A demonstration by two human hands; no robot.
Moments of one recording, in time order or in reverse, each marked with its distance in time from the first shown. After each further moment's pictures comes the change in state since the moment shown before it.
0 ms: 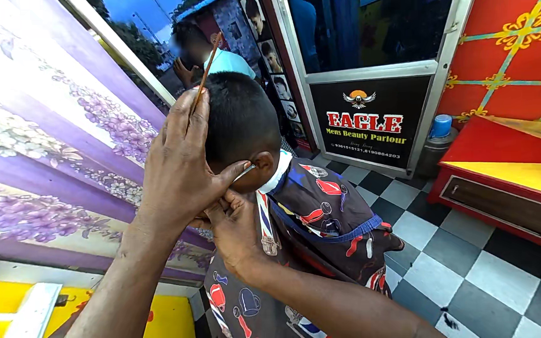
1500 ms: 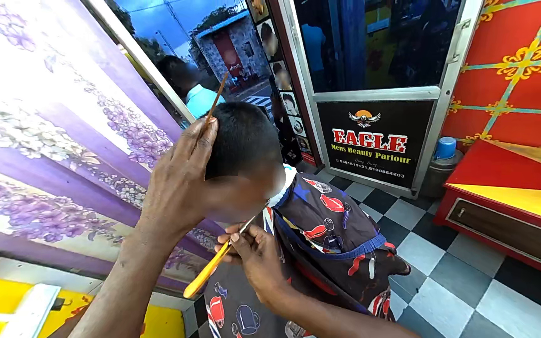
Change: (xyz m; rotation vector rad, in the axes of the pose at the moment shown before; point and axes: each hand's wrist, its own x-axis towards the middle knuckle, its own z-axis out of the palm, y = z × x) left_hand -0.008 -0.027 -0.008 -0.018 0.015 0.040; right_hand -0.021 0.014 -0.049 -0.113 -0.087 0.107
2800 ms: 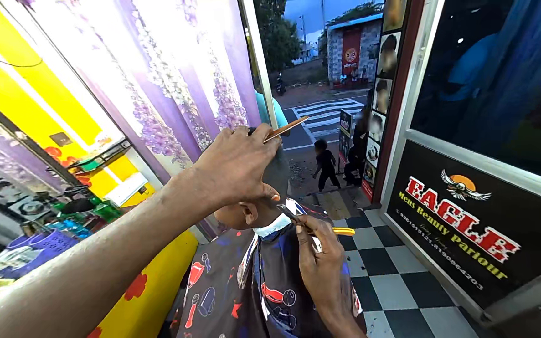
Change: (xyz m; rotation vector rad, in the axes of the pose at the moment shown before) left_hand 0.134 0.078 0.001 0.437 -0.716 -0.473; right_hand 0.094 -0.121 -0.148 -0.784 -0.160 -0.722
